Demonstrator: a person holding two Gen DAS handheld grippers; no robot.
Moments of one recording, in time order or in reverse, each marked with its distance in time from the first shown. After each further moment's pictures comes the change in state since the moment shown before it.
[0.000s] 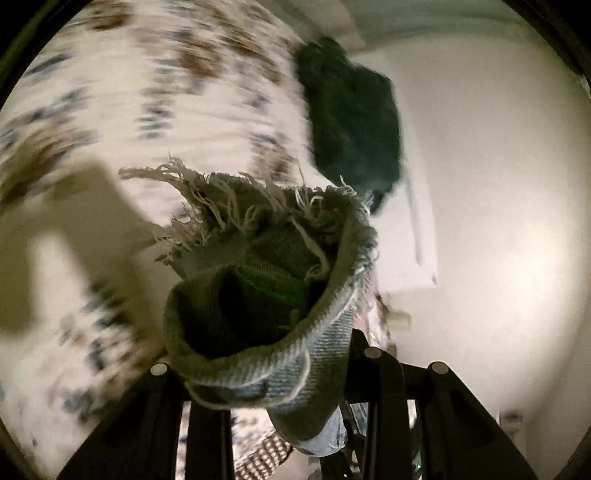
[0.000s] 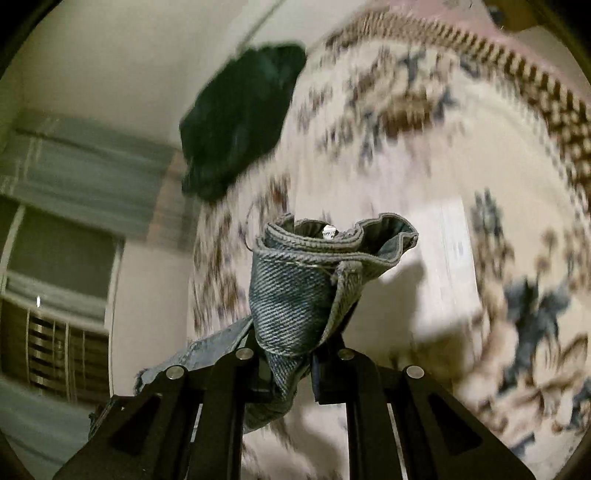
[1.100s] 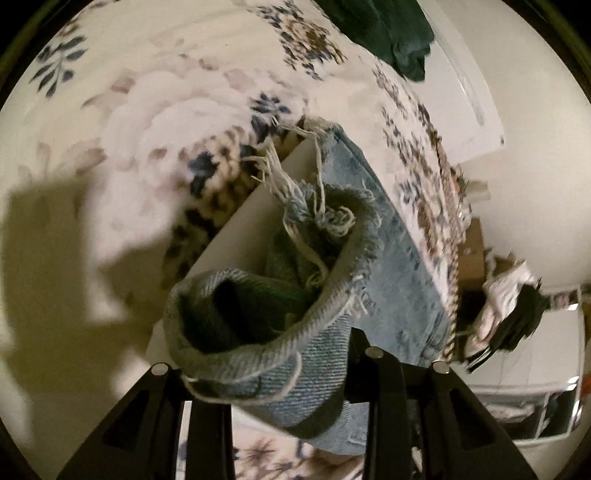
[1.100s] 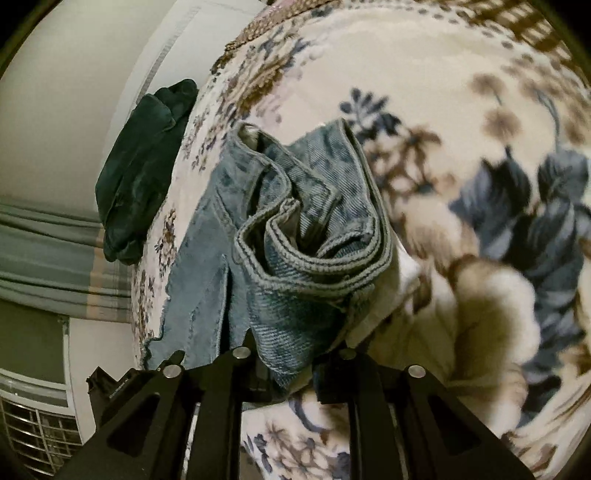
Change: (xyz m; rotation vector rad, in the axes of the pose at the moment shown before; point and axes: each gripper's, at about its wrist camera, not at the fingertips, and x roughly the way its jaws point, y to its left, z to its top) left arm 0.204 0.138 0.034 0.364 0.414 0.254; right arm 0.149 -0.157 -0.067 0.262 -0.139 -0.176
